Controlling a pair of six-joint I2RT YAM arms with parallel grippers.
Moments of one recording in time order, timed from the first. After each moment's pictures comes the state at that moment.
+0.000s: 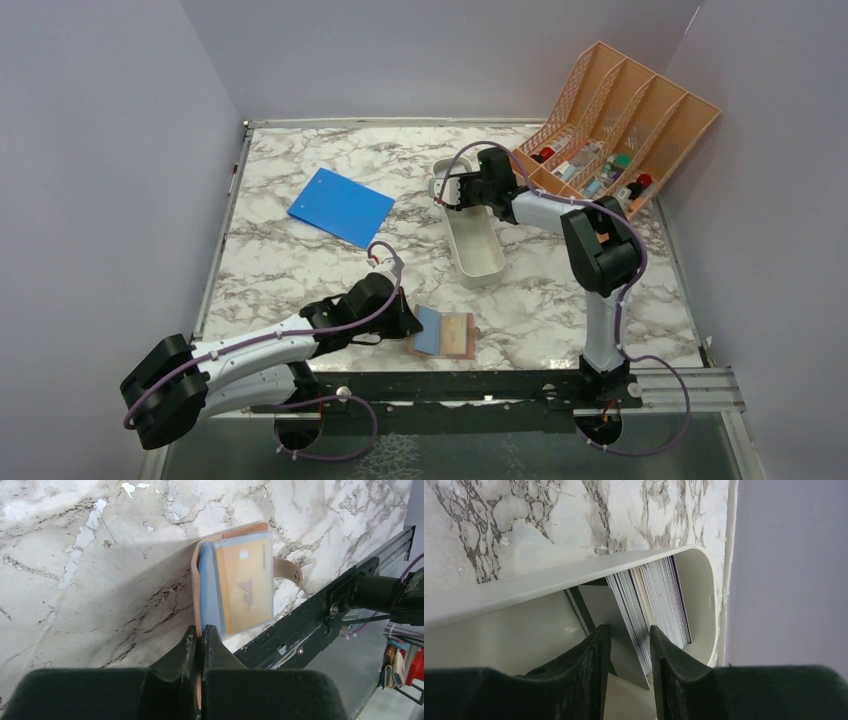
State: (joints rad) left arm -0.94 0.99 0.37 -0.10 0.06 -0.91; right arm 0.45 2.06 1.32 0.15 -0.37 -1.26
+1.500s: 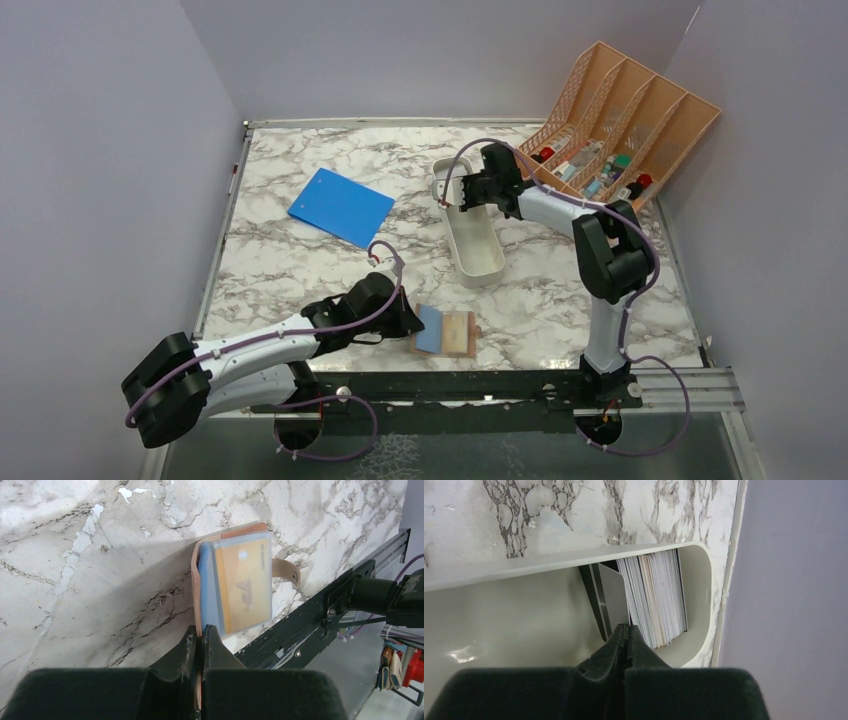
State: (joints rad) left arm -0.94 0.99 0.37 -0.07 0.06 -0.92; right arm 0.44 1.99 1.34 -0.02 -0.39 -1.34
